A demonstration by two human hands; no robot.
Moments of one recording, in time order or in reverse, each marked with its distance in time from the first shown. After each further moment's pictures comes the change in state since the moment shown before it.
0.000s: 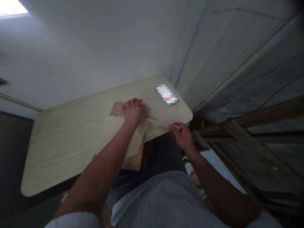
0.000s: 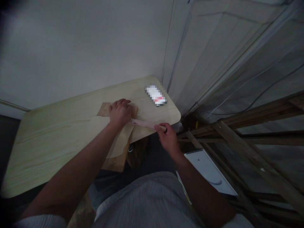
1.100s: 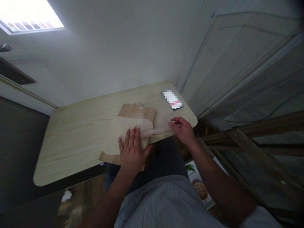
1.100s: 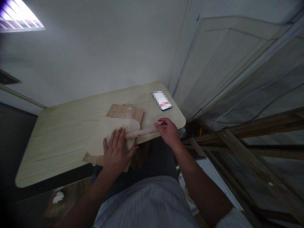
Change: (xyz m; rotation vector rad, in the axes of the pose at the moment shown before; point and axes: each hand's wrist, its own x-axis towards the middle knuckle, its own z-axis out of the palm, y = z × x) left_hand -0.164 -0.014 -0.025 0.095 -0.006 -0.018; right_hand 0.034 -0.022 0.010 -0.143 -0.038 -0.240
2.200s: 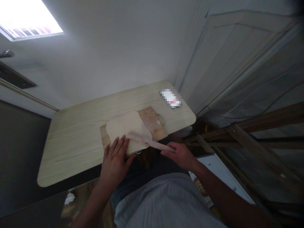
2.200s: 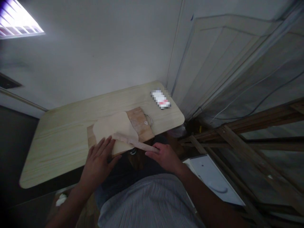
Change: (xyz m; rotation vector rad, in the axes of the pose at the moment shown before) left_hand -0.031 -0.076 -0.021 0.058 -0.077 0.168; right_hand -0.093 0.000 -0.006 -0.123 -0.522 0.089
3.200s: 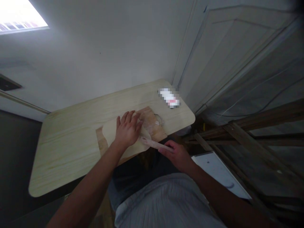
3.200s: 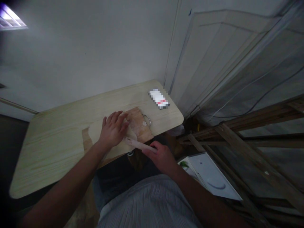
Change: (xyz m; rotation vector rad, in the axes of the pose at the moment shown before) left_hand 0.134 0.022 0.001 -0.093 0.044 0.057; right_hand 0.003 -0.017 0.009 0.064 0.118 0.064
